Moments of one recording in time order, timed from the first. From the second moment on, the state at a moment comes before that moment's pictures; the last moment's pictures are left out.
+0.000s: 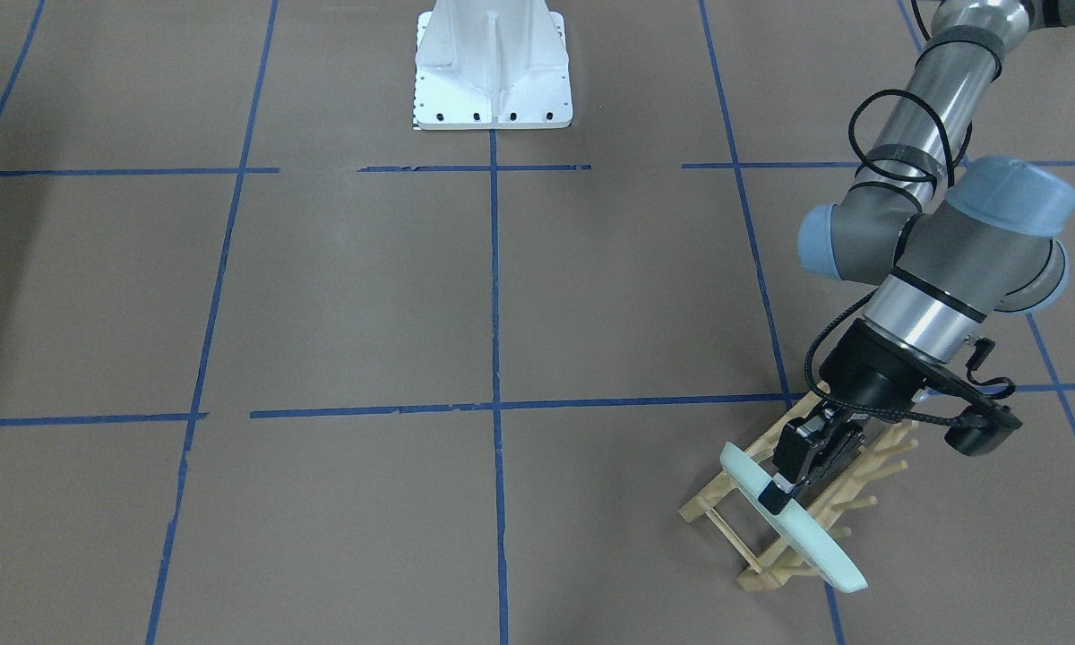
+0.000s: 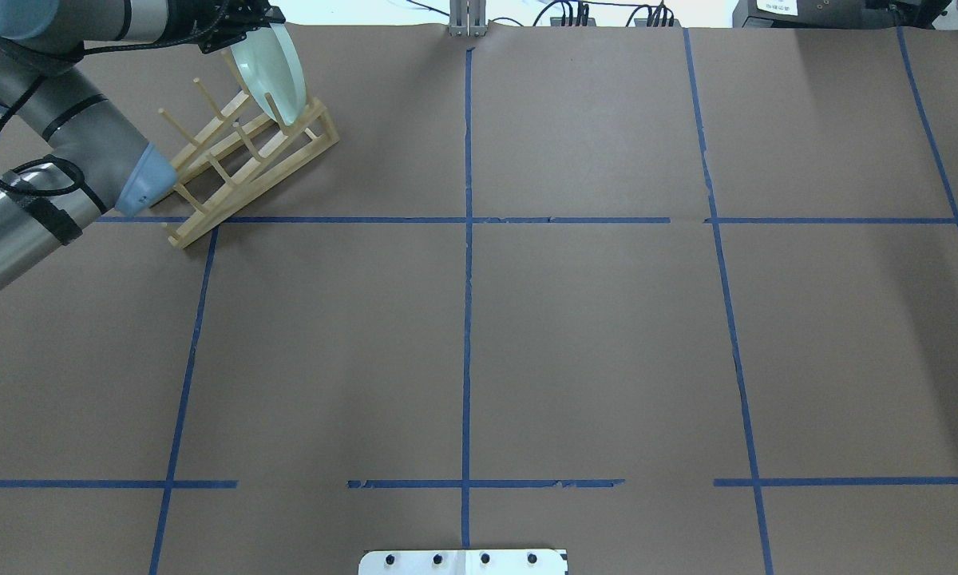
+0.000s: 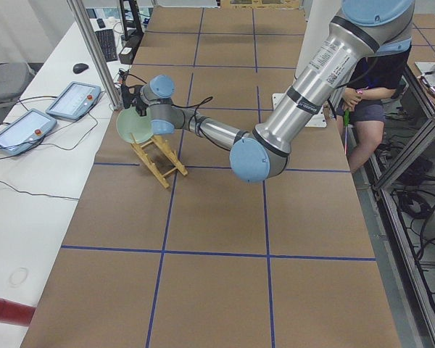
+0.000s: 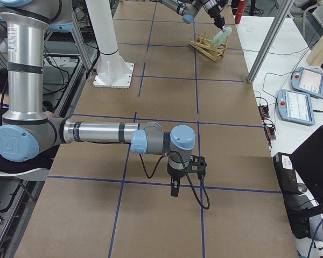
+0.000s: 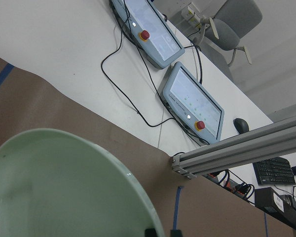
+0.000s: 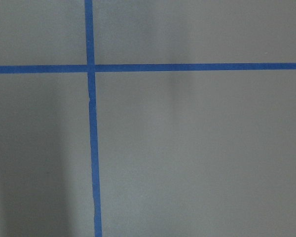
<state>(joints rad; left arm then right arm) -1.01 -2.22 -1.22 -2.71 -1.92 -1.61 1.55 -1.66 1.68 -1.60 2.19 0.06</state>
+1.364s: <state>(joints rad) -1.18 -2.22 -1.35 -2.75 -2.11 -1.73 1.55 -1.66 1.68 -1.60 2.19 0.06</state>
